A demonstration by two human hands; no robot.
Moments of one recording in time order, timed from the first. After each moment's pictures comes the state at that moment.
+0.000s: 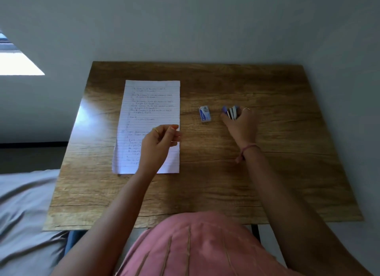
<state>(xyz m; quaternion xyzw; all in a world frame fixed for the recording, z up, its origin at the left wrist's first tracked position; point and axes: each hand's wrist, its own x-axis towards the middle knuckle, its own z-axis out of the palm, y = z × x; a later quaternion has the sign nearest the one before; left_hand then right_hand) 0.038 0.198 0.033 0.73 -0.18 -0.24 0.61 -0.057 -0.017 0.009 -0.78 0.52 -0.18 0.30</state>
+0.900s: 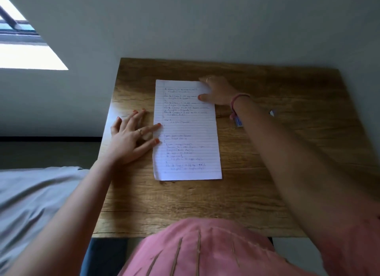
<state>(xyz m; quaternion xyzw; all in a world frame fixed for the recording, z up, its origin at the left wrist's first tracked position) 0.192 0.312 0.000 0.87 -0.45 -0.12 0.16 0.120 -0.002 0.038 -0.95 0.20 0.09 0.22</state>
